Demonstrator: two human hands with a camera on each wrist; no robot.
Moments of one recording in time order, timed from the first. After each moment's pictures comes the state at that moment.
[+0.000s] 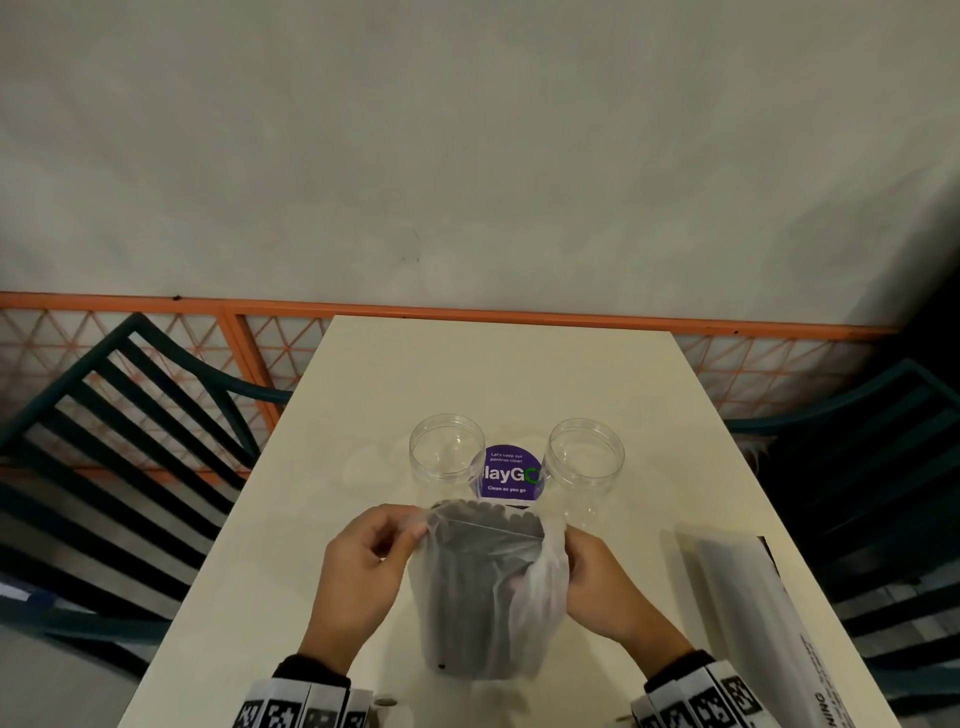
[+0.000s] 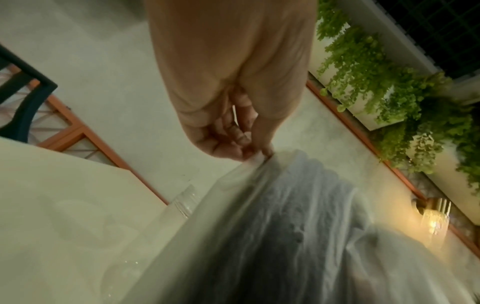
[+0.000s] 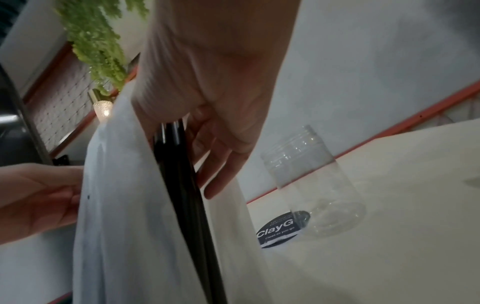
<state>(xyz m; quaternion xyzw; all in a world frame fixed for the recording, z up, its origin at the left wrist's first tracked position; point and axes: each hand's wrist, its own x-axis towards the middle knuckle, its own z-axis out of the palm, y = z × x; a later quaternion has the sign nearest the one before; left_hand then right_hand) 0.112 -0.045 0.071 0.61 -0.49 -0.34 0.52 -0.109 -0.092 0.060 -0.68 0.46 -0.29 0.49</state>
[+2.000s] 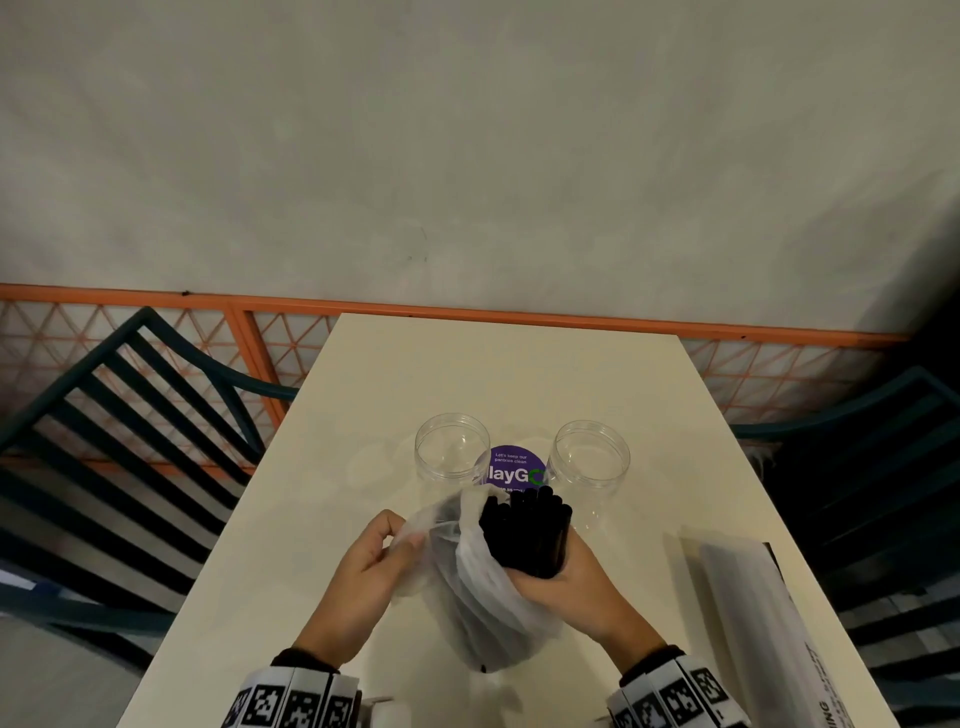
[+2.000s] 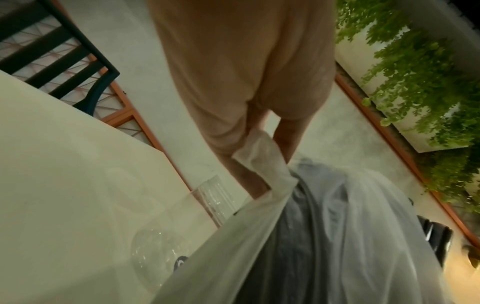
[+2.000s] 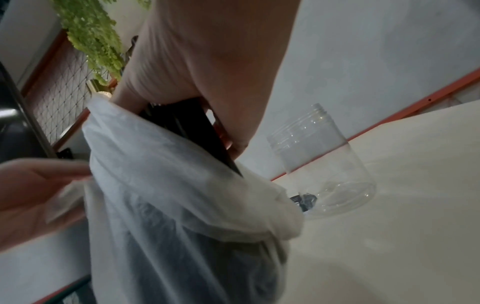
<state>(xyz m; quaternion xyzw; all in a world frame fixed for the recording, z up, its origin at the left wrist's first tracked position) 0.121 -0.043 0.058 0.55 -0.43 -0.51 0.51 -0.090 -0.092 0.052 -0.64 0.45 -0.33 0.53</state>
